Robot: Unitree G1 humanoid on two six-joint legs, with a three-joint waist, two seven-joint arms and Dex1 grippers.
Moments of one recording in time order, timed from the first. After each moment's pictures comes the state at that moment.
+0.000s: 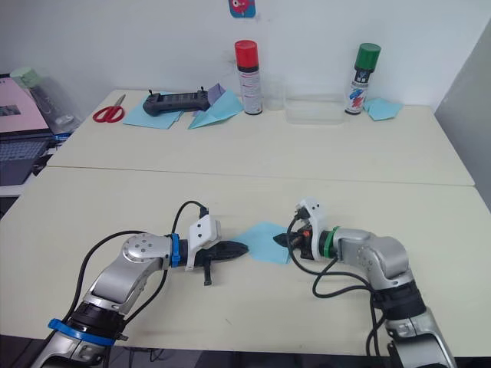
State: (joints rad) left arm -0.29 0.60 -0.21 -0.01 -0.19 0.26 -1.07; right arm -0.41 -0.43 0.22 -0.20 0.52 0.91 0.66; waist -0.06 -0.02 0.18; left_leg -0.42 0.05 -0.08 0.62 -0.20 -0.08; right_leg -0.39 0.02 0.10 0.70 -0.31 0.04
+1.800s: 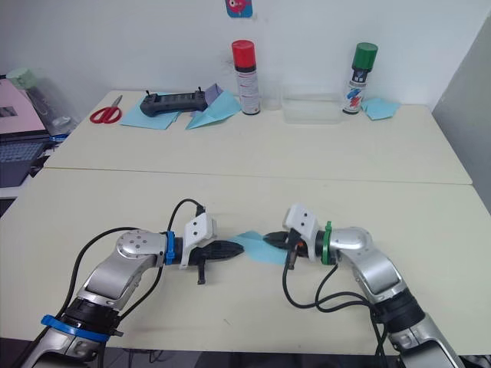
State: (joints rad) left arm -0.31 0.64 -0.21 0.01 -0.20 0.27 -1.11; right arm -0.36 -0.45 0.35 -0.14 0.22 0.39 0.91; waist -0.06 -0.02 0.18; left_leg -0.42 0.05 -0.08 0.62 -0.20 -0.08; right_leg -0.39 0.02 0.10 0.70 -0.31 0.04
